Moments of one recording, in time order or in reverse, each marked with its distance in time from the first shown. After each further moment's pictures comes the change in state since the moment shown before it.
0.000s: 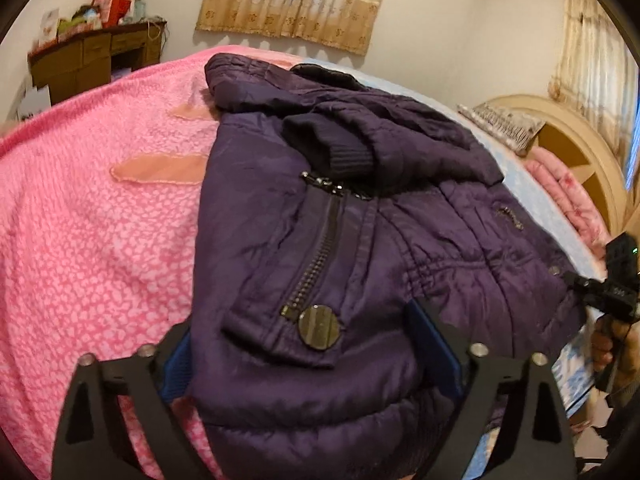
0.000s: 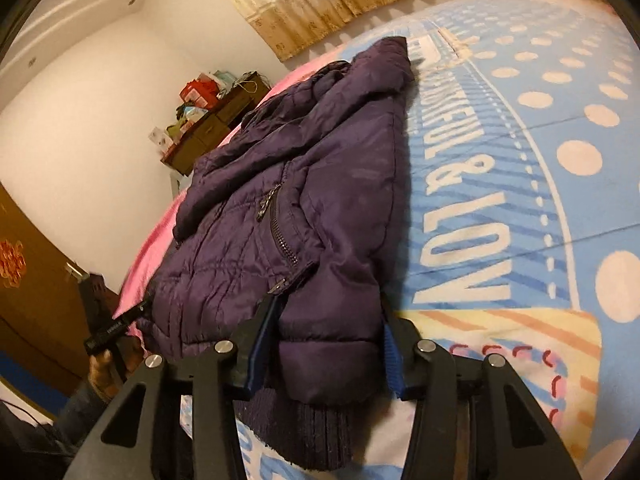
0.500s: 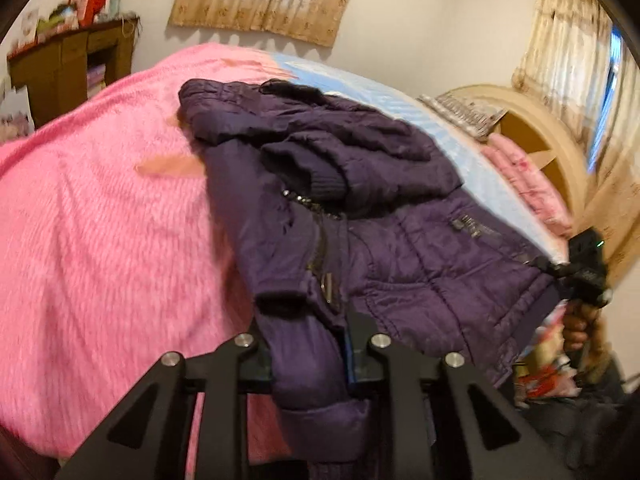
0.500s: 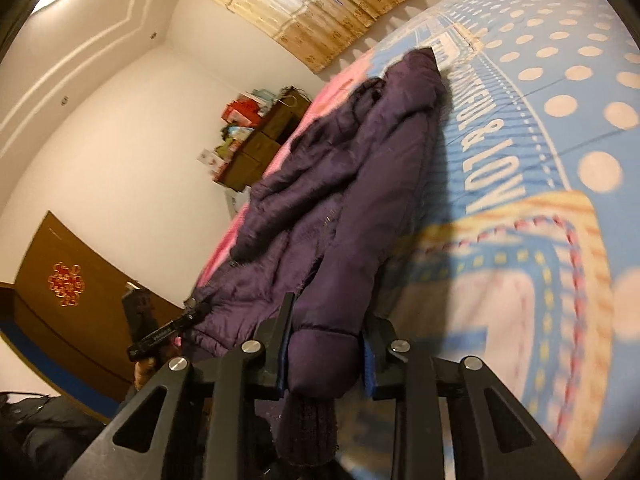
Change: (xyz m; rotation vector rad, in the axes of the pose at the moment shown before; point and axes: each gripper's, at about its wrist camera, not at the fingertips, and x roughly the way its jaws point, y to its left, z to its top) left arm -0.102 0.000 -0.018 0.005 0.059 -0.163; right arm -0.077 0.027 -0.045 0.107 -0.054 0.250
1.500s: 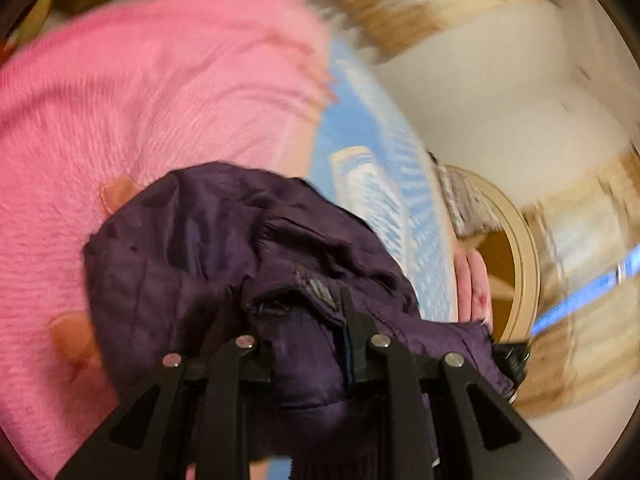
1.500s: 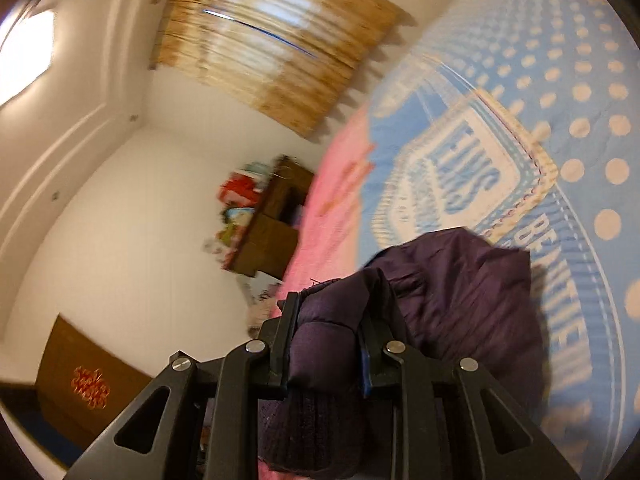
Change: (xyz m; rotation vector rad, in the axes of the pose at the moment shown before) left arm 0.128 0.094 0.221 -0.542 0.154 -0.210; right arm 0.109 -0.027 0.254 0.238 -0.160 -0.019
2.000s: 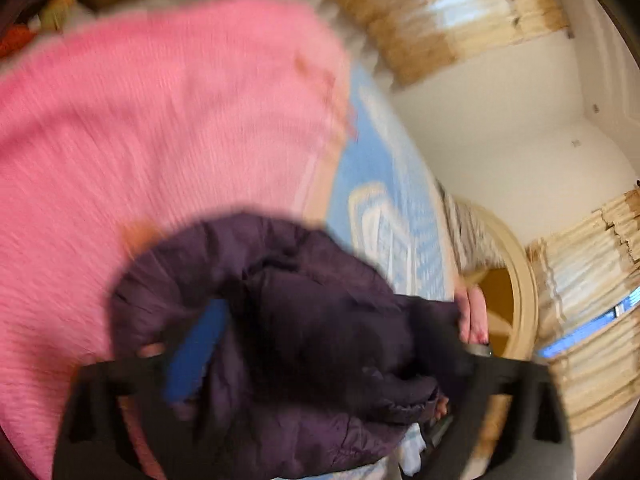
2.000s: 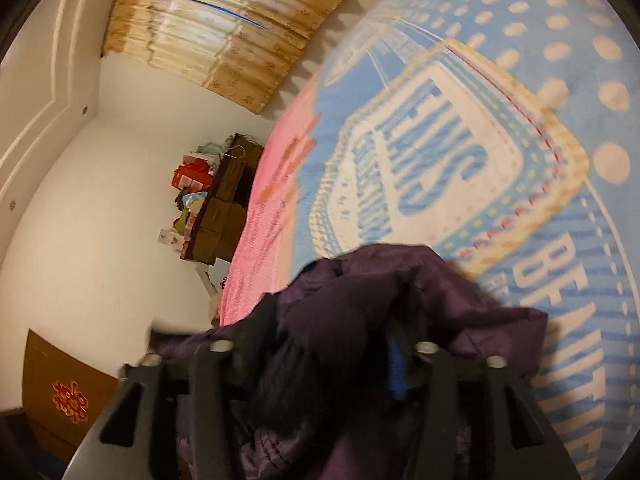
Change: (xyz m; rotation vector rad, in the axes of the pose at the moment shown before) left arm -0.048 0.007 0.010 -0.026 -0.170 0.009; right arm 0.079 -0.036 0.024 -0.018 0.081 -0.100
